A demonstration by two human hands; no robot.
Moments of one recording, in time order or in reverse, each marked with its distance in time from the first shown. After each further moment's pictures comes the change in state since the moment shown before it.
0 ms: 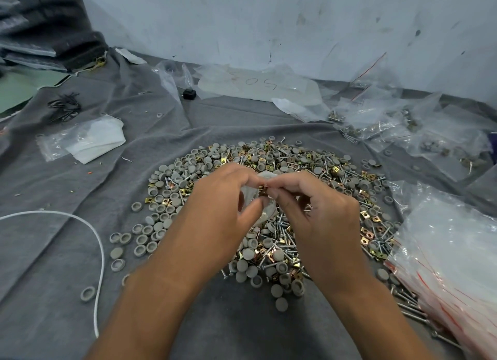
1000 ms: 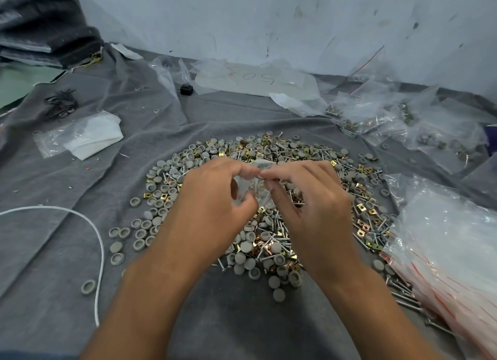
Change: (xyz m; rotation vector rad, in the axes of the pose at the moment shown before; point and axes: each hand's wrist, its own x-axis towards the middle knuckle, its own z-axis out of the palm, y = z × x) left_hand -0.001 0.009 -0.008 0.038 0.065 -0.044; right_hand 0.001 0.002 0.001 -0.165 0.000 -0.074
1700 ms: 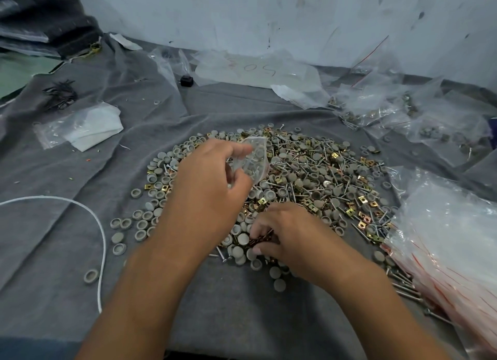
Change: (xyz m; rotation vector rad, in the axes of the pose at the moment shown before) left_hand 0.000 0.001 0.000 -0.044 0.108 -0.052; right_hand -0.020 0.016 0.010 -0.082 -0.920 0.226
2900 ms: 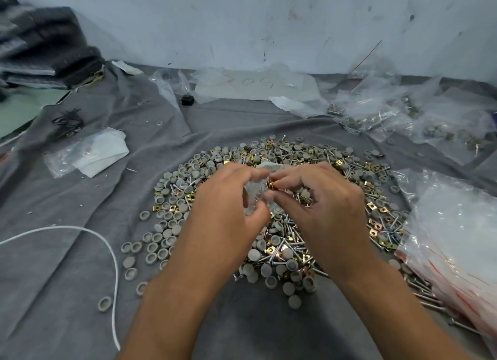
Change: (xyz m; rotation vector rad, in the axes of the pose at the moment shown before) left_hand -0.002 0.001 0.003 0.032 -0.099 0.104; right_hand 0.005 -0.013 -0.024 0.159 0.957 -0.261
